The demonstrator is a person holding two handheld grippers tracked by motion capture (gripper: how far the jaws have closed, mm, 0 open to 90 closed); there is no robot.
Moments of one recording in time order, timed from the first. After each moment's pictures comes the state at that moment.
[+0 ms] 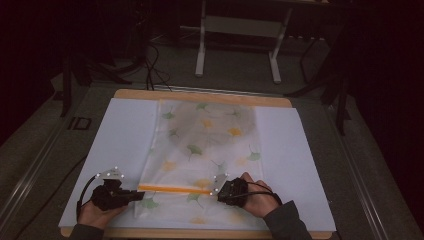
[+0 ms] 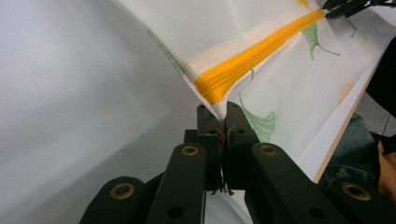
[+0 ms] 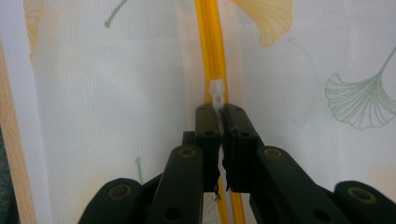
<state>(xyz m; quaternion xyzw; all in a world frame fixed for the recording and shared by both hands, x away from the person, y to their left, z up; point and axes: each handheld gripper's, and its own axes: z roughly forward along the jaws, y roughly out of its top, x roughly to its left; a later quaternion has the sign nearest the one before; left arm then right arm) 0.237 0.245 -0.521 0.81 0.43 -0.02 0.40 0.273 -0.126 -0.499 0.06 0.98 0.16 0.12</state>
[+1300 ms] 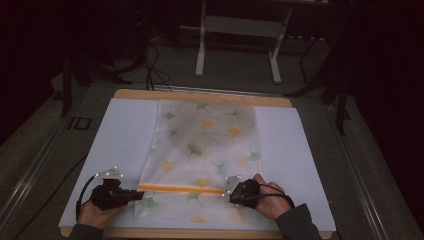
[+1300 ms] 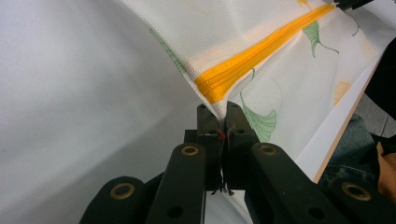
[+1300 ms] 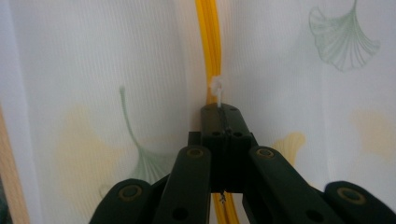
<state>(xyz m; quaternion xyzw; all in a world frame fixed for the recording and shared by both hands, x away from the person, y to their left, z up) 0.237 0.247 -0.521 0.81 0.44 -0.02 0.40 0.271 -0.157 -0.499 0.06 0.98 0.14 0.15</state>
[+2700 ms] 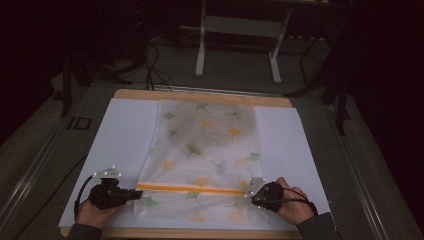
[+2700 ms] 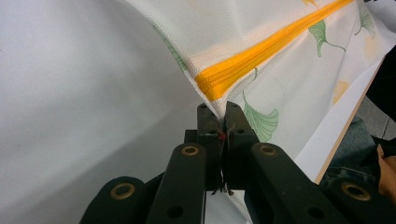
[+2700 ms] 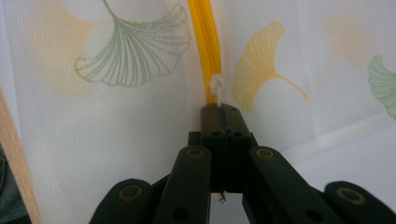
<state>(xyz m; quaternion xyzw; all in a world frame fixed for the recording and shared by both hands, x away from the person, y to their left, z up) 0.238 0.250 -0.520 0.80 0.44 -0.02 0.40 0.262 -0.215 -0.490 0.11 0.97 0.14 0.16</state>
